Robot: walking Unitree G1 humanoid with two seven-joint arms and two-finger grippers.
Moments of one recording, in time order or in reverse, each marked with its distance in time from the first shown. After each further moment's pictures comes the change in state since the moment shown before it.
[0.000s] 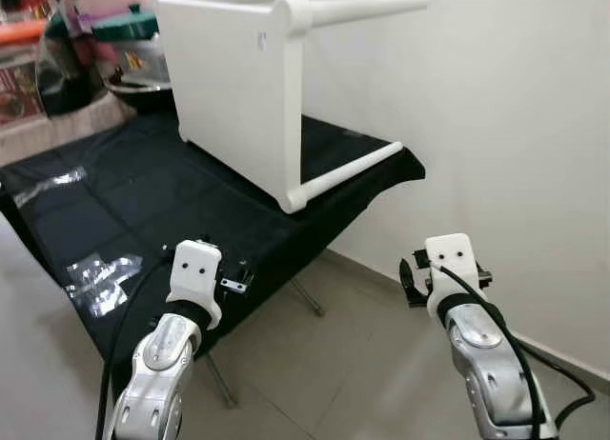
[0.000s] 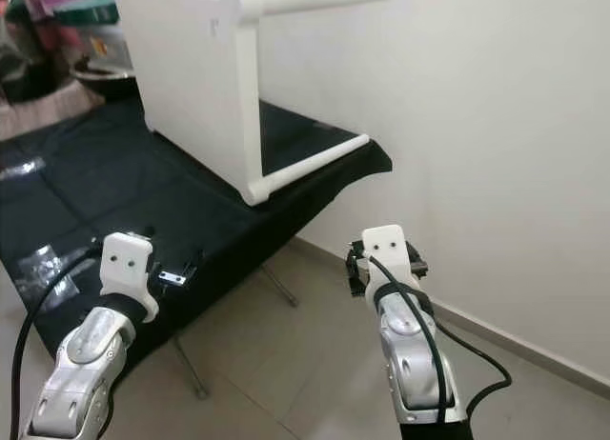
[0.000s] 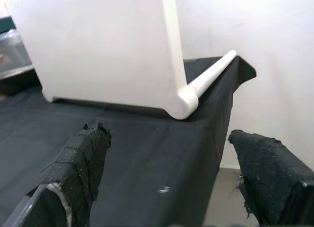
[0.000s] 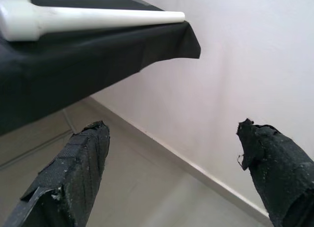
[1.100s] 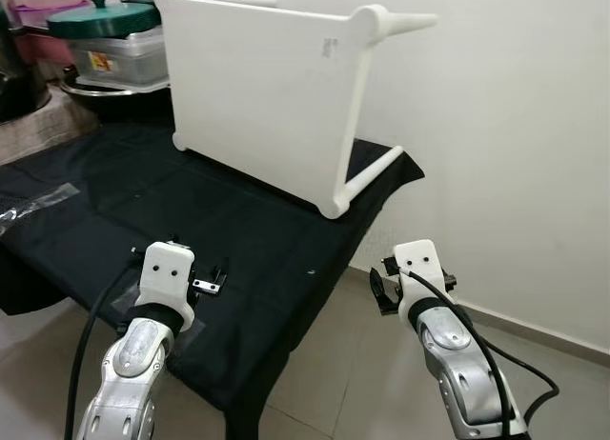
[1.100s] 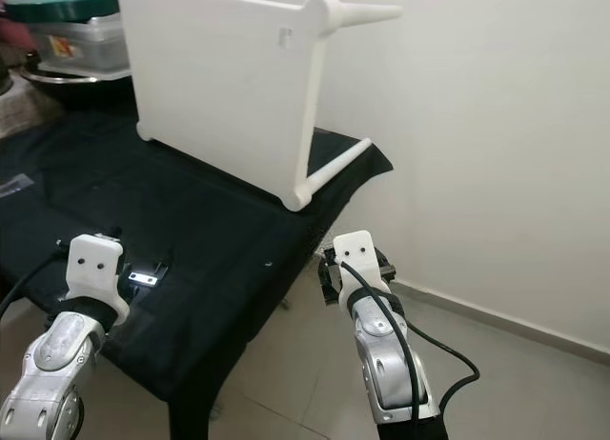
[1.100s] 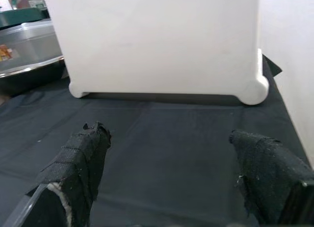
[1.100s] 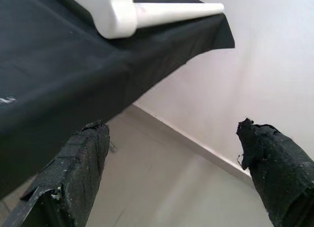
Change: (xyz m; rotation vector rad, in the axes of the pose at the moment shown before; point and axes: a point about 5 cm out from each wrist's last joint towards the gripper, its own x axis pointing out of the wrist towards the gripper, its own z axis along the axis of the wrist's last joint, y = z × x) left arm -0.009 0.019 0.002 0.030 -0.010 0.087; right arm 0.005 0.016 -0.004 -0.032 0.033 0.076
